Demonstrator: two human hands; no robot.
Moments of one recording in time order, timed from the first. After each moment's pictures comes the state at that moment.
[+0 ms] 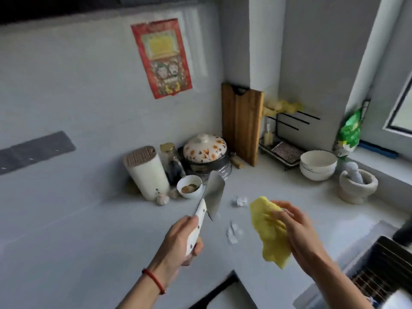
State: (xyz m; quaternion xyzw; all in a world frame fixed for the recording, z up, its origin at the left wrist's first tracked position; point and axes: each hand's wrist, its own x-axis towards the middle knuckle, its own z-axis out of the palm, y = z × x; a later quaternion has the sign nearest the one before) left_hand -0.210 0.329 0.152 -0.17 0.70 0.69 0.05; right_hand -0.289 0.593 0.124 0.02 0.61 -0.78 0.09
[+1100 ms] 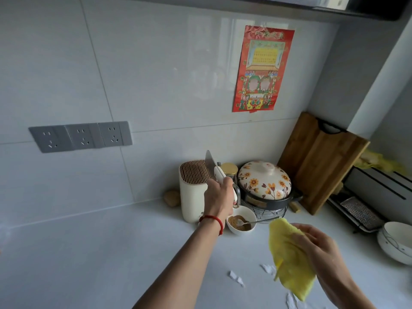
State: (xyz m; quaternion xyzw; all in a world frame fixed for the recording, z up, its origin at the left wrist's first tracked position) left_hand -0.398 0.136 0.192 -0.31 0.66 0.67 -0.15; right_hand -0.394 0.382 0.143 -0.02 0.78 -0.63 0.07
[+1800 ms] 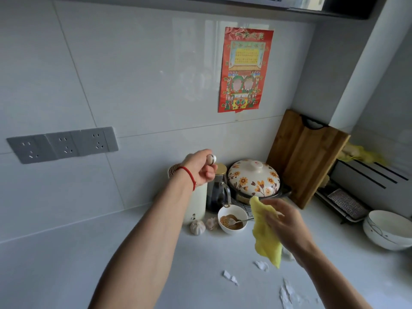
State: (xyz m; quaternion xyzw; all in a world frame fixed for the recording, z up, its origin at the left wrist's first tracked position) left_hand -0.447 0.075 0.249 -0.27 0.51 0.82 0.00; right_hand -0.414 0.339 0.172 -0.09 0.84 -0.54 0.05
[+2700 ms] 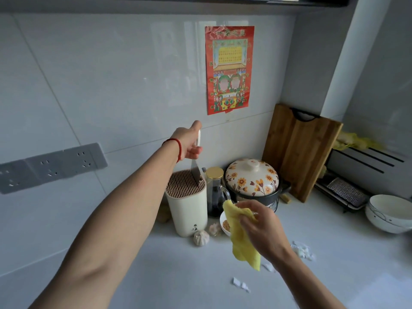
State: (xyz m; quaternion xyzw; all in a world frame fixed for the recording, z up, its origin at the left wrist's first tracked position) left_hand -0.519 0.027 0.296 -0.22 0.77 0.60 -0.05; right_hand -0.393 0.277 0.171 -0.10 0.86 -0.50 0.03
